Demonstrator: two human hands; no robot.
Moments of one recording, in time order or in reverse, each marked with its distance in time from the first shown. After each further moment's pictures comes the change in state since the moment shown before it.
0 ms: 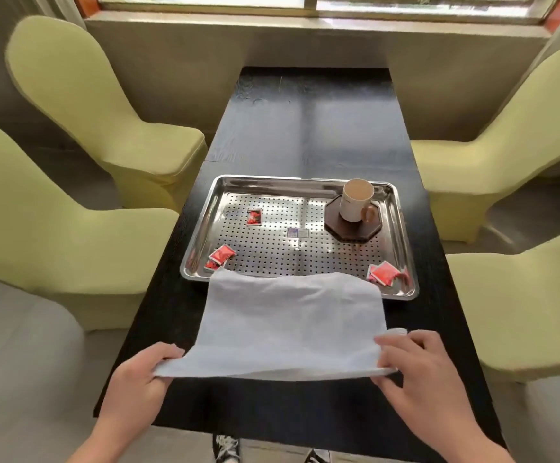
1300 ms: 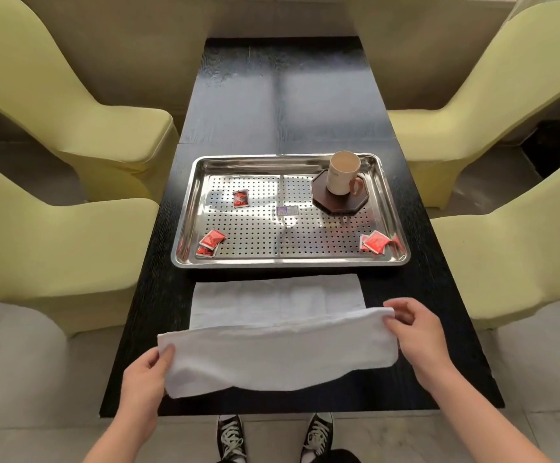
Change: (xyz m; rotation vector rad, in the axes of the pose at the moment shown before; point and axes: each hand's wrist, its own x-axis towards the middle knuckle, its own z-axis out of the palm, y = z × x) left_hand 0.019 -0.067 0.034 -0.651 -0.042 -0.622; right_hand 0.015 0.012 0.059 0.850 0.152 0.652
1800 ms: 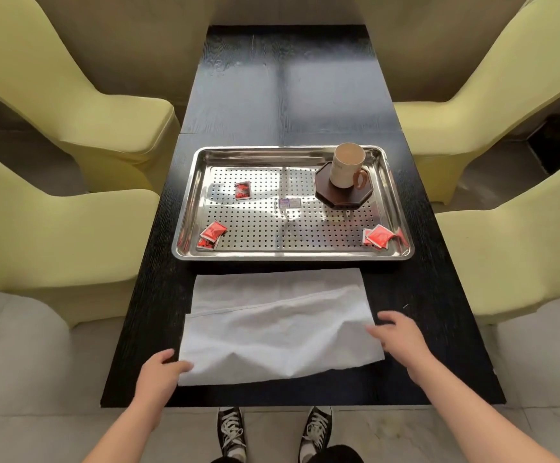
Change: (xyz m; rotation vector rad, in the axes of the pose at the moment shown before) left_hand 0.022 -0.026 0.008 0.328 -0.010 -0.153; right_hand 0.030 0.049 0.021 -0.223 -0.183 0.250
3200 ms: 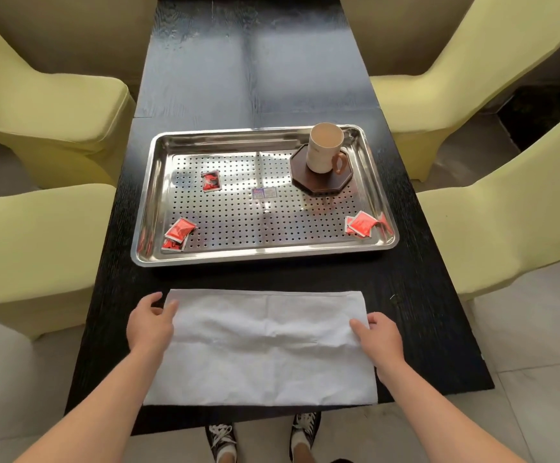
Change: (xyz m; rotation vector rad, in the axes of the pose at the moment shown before) left_hand 0.080 0.082 0.052 0.120 0.259 0.241; right_hand 0.028 0.020 0.038 0.036 0.236 0.069
